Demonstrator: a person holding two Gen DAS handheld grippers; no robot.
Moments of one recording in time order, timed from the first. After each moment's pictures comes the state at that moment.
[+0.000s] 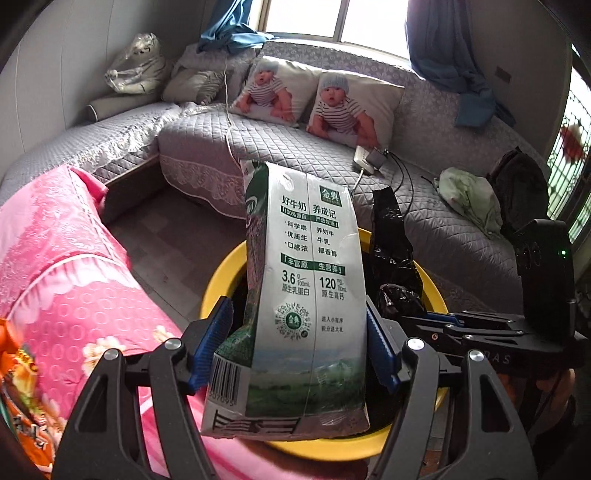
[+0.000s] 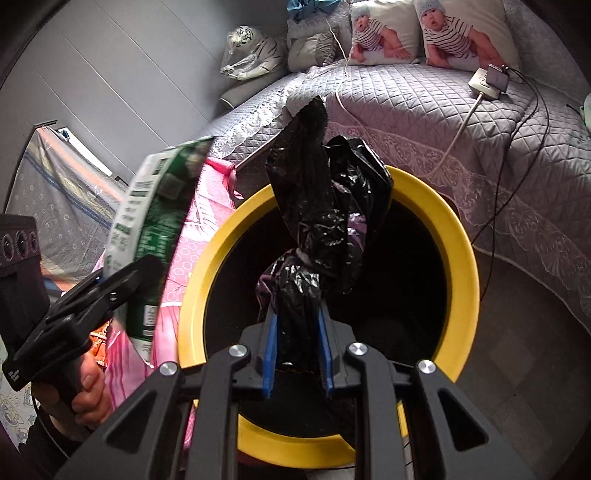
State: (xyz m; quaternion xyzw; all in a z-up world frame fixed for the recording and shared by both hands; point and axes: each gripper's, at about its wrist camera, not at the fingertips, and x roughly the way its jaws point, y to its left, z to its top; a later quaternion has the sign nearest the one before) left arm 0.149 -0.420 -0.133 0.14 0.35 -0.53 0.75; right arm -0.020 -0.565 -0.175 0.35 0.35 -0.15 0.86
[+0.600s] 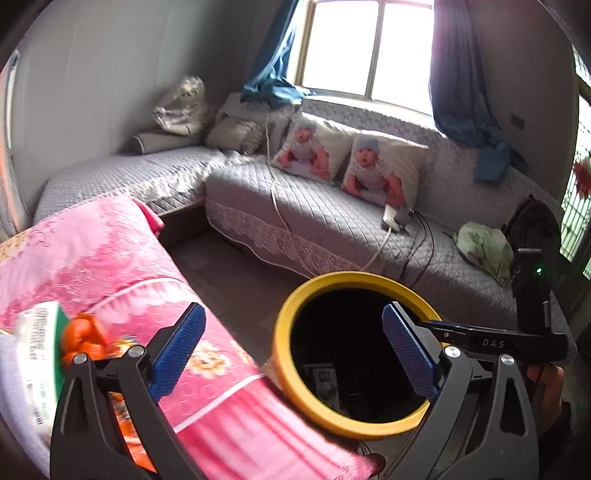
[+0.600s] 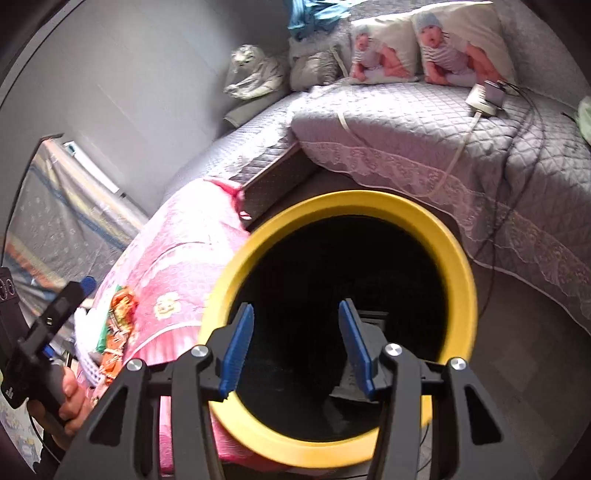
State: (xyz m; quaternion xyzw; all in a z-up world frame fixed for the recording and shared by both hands) left arm 0.155 -0.318 -0.065 0.07 0.27 -0.49 0.83; right arm -0.020 -0.553 -0.146 0.34 0.31 -0.15 0.87
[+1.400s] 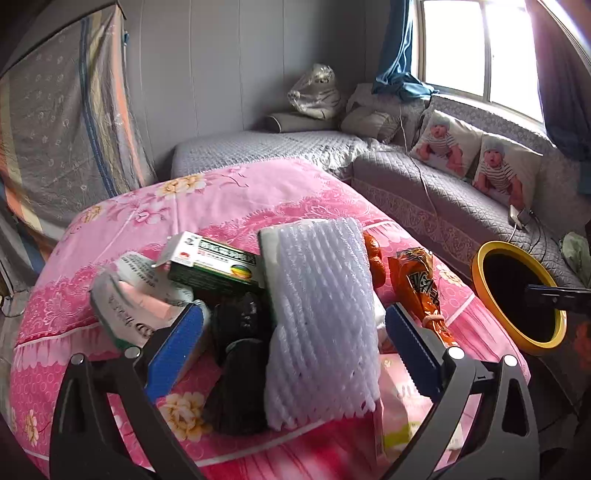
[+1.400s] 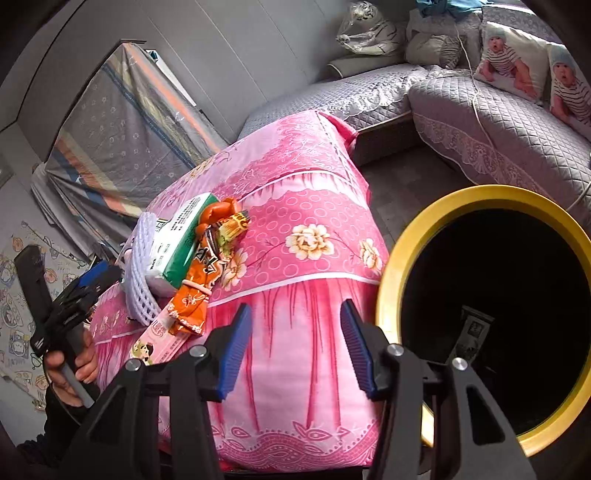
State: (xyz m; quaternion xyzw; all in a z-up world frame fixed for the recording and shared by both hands) left arm 0.229 -0.116 -0.089 0.10 0.31 -0.28 0.91; right arm 0.080 -0.411 -0.123 0.24 0.38 0.01 0.89
